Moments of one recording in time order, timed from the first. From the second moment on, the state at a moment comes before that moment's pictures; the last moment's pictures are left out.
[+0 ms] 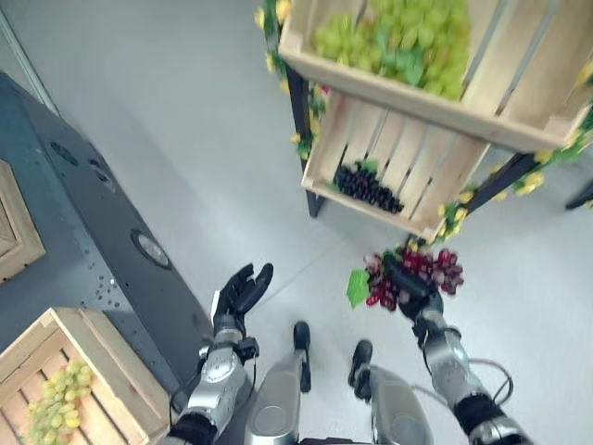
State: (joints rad) left arm -0.14 0.30 -0.31 0.57 -0.57 -0.34 0.29; right arm -0.32 -0.30 0.24 0.60 1.15 -0.29 0.22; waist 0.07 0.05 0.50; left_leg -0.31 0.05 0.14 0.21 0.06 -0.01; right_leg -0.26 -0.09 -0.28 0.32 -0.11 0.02
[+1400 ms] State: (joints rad) left arm -0.12 0.47 -0.46 0.42 -0.66 -0.34 0.21; right arm -1.10 -0.70 0.21 1.06 0.93 -0.19 -0.10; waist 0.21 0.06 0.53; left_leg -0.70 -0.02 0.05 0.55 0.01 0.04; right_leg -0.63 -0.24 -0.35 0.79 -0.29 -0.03
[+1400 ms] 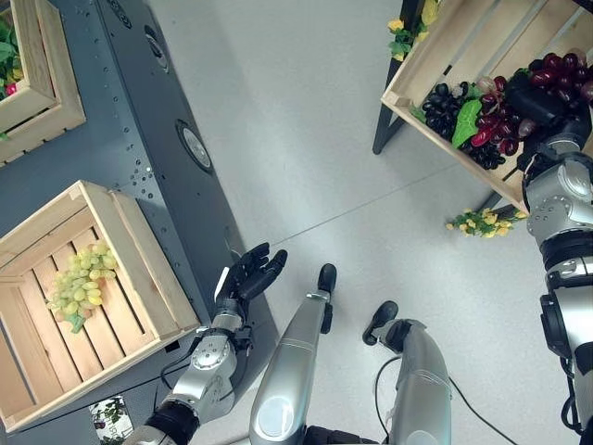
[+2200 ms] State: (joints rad) left arm -0.11 0.49 -0.47 0.37 -0.66 -0.34 0.22; right arm -1.26 -0.79 0.37 1.18 0.51 0.10 -0.25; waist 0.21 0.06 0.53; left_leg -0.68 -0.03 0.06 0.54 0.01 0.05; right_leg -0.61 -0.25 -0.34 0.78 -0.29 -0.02
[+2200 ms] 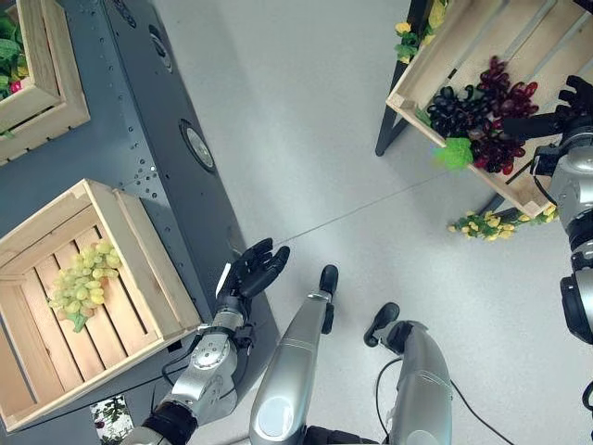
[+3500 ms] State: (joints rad) left arm -0.08 0.38 -0.41 0.52 -0.63 -0.31 0.24; right arm -0.63 -0.50 0.28 0.86 0.48 -0.16 -0.20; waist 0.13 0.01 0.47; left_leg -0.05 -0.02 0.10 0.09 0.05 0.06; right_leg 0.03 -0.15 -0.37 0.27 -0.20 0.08
